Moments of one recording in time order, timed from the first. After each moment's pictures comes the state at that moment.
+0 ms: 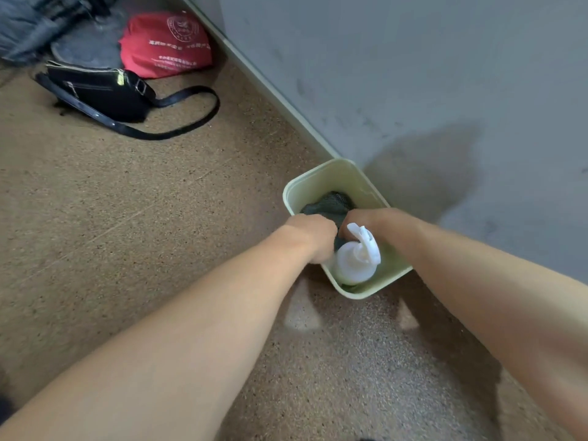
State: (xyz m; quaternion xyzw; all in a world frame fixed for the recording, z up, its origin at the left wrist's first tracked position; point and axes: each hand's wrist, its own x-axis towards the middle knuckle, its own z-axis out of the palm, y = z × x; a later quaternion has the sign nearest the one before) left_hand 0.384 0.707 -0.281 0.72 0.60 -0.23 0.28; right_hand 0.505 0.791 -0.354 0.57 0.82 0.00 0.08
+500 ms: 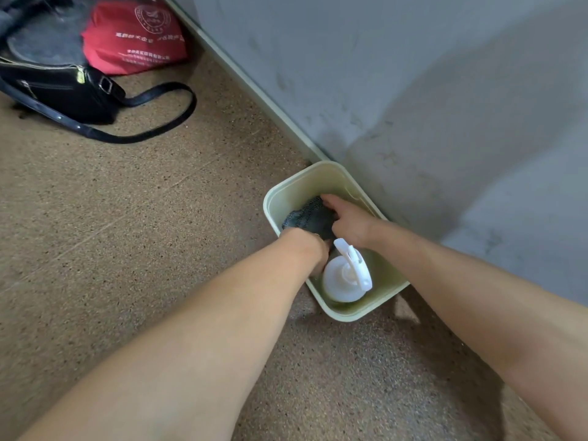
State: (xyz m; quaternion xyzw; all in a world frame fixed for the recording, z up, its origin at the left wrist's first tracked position) left_hand 0.407 0.742 -0.323 0.70 0.51 -0.40 0.29; right_hand 0.511 0.794 -0.365 0.54 0.68 -0.50 0.02
